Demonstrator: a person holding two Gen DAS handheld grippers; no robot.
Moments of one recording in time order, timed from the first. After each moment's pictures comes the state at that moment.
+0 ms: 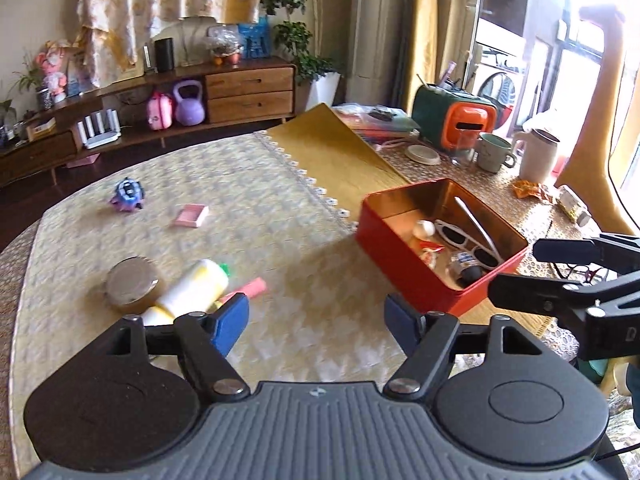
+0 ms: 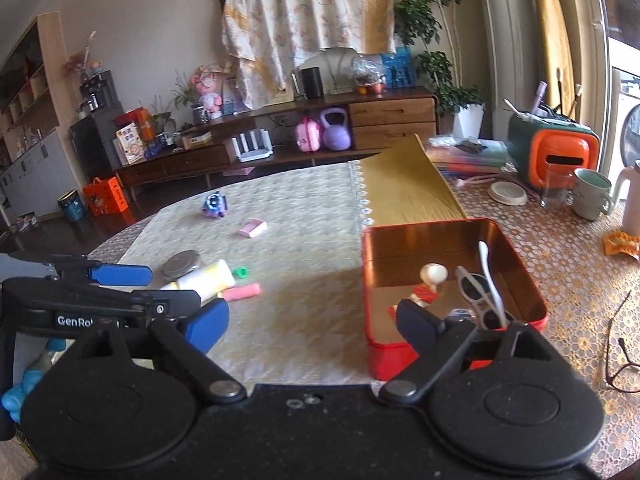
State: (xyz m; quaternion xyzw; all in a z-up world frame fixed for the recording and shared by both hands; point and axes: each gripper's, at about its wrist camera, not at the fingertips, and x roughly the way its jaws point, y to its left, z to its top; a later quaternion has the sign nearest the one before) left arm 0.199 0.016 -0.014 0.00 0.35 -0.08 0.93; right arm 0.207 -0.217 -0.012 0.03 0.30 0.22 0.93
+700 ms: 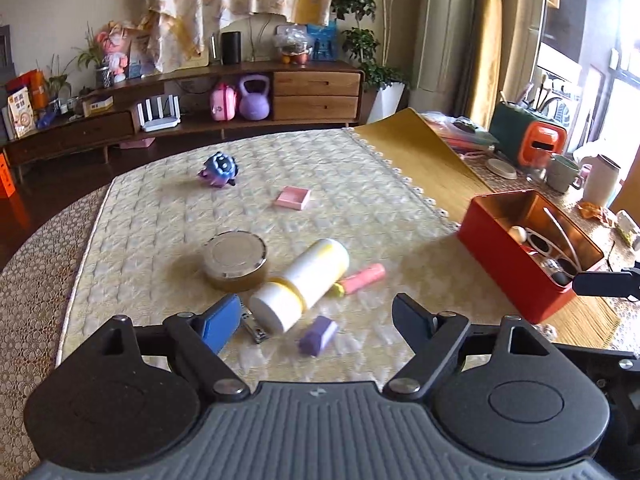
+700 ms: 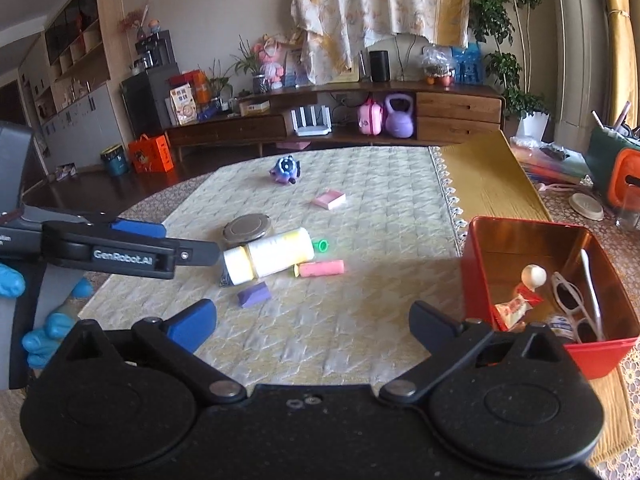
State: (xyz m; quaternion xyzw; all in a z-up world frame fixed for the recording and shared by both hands) left arm 0.196 0.111 -0.045 -0.03 0.34 -0.01 0.94; right arm 0.207 -0.131 -0.037 -0.03 0.31 0.30 0.90
